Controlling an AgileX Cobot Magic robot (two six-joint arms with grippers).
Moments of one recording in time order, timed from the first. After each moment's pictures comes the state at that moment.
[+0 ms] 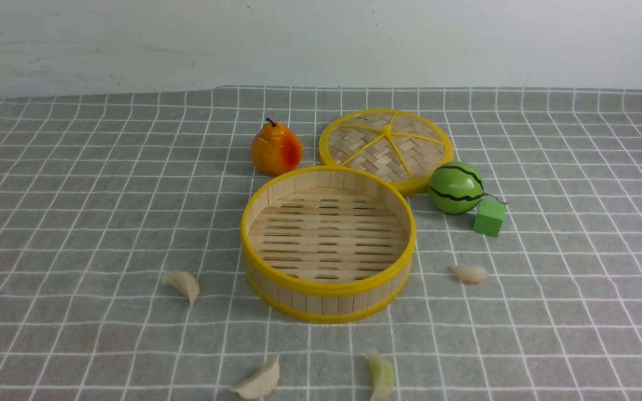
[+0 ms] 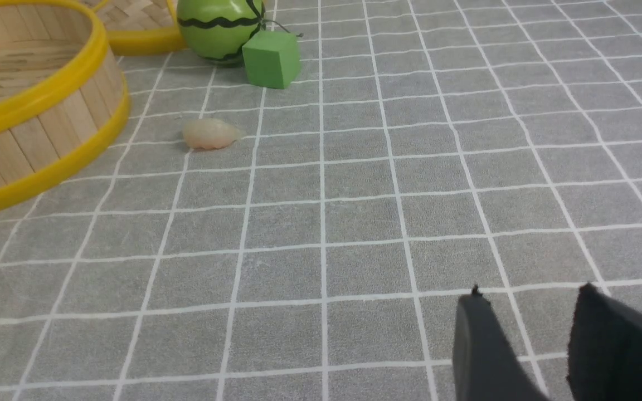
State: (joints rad) right arm -0.02 -0.01 0.02 0.04 0.38 0.09; left arm 0.02 -0.01 0.03 -0.01 0.38 -0.23
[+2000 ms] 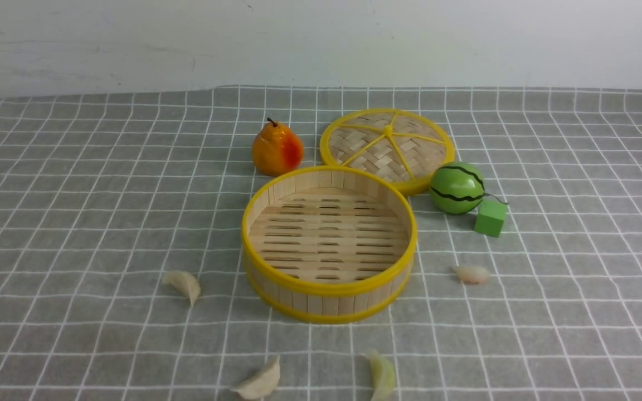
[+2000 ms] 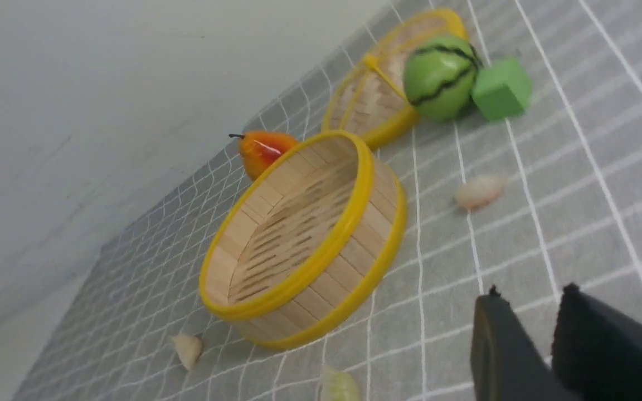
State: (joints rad) right arm -0.02 0.04 -0.12 0.74 0.42 -0.06; left arm 0.02 0.11 -0.29 -0.71 0.29 -0.14
